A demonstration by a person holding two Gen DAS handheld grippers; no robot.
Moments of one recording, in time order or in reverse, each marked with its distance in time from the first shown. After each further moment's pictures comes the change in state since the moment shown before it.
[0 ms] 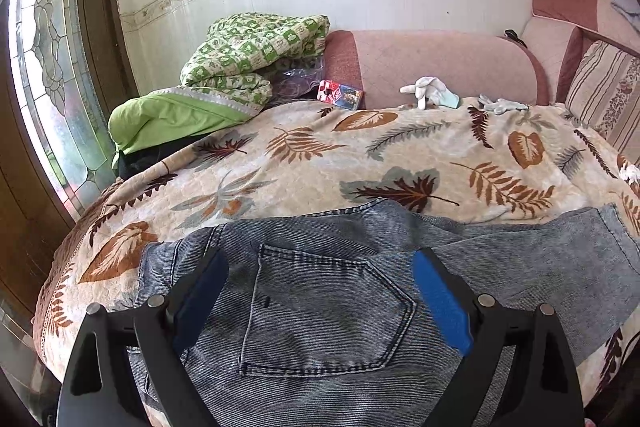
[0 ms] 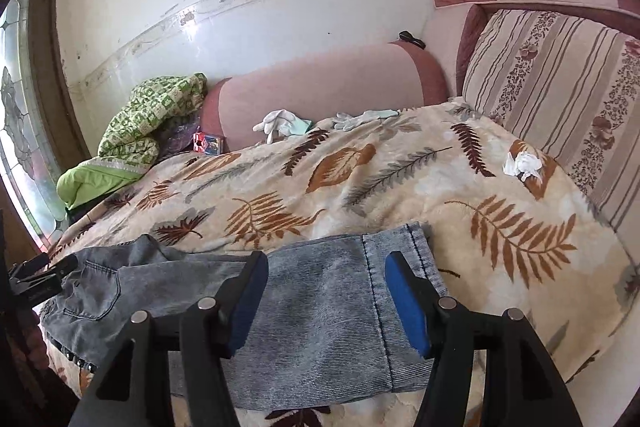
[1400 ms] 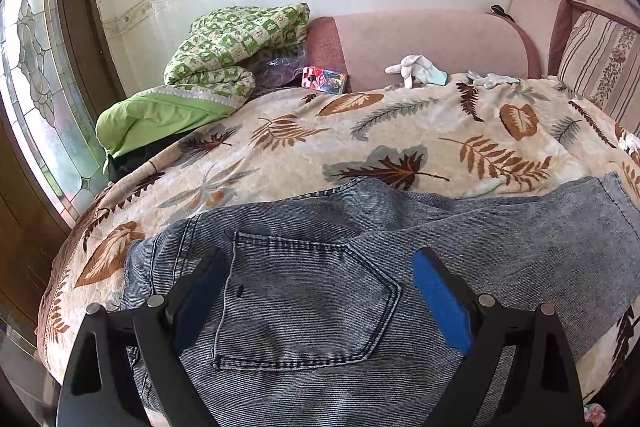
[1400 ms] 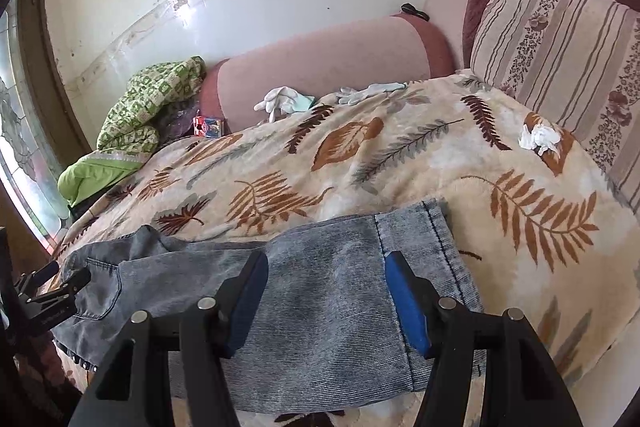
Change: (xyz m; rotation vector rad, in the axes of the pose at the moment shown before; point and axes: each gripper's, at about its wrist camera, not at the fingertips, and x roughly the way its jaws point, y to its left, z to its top) left arm 0.012 -0.021 -0.009 0.069 0.040 -0.001; right arm 0.025 0.003 -0.003 0.038 0.081 0.024
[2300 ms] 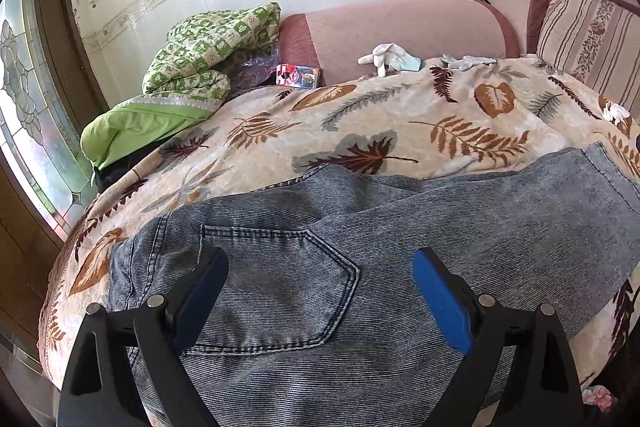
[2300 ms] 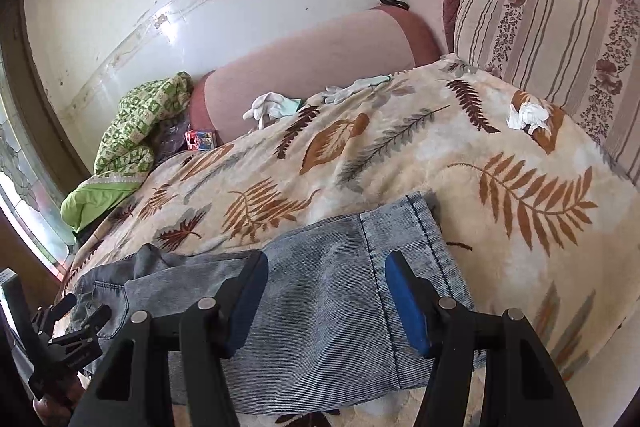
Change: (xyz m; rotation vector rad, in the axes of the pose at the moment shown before) left arm -0.005 -0.029 -0.010 0.076 0.009 -0.030; right arm -0.002 -0.021 0.004 0.102 0.006 0.016
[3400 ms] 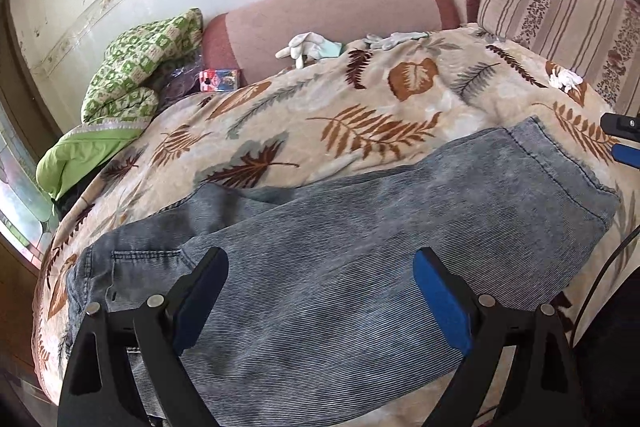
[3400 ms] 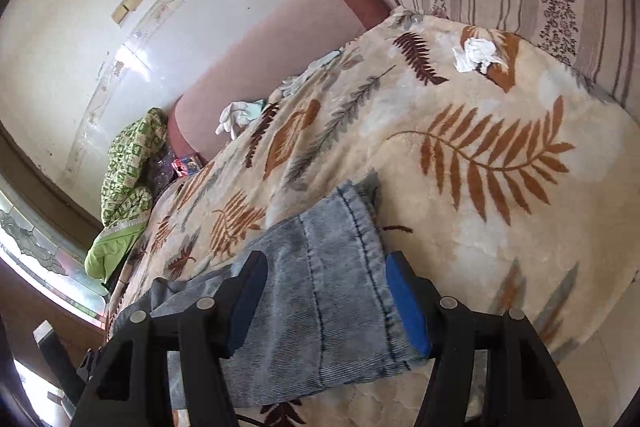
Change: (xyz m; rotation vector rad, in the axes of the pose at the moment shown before) left arm -0.013 -0.105 0.025 0.125 0.073 -0.128; right arm -0.001 -0.095 0.014 0.277 0.095 0.063
